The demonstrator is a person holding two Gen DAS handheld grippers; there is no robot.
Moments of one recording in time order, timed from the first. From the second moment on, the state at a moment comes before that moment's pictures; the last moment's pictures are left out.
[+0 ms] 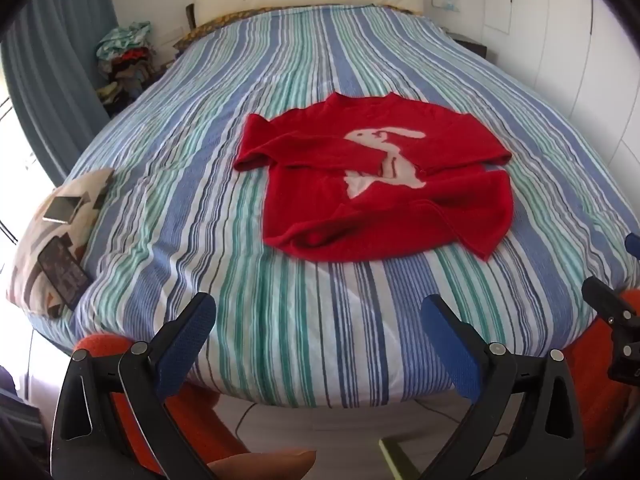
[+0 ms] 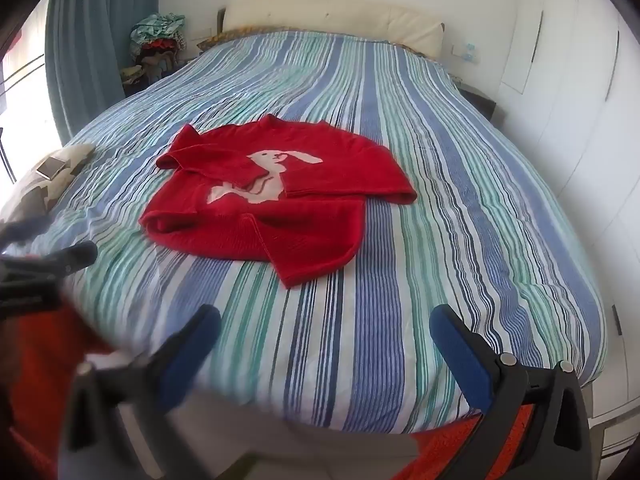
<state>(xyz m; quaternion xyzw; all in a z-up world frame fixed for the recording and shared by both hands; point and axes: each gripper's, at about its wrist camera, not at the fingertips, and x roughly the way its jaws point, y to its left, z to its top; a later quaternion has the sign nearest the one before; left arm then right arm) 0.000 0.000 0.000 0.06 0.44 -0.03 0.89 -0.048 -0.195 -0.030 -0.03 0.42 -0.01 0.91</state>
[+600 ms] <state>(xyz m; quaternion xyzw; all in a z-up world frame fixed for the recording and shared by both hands) 0.001 0.004 -0.009 0.06 0.46 -0.02 0.89 -0.046 -0.186 -0.036 -0.03 0.43 -0.02 0.90</state>
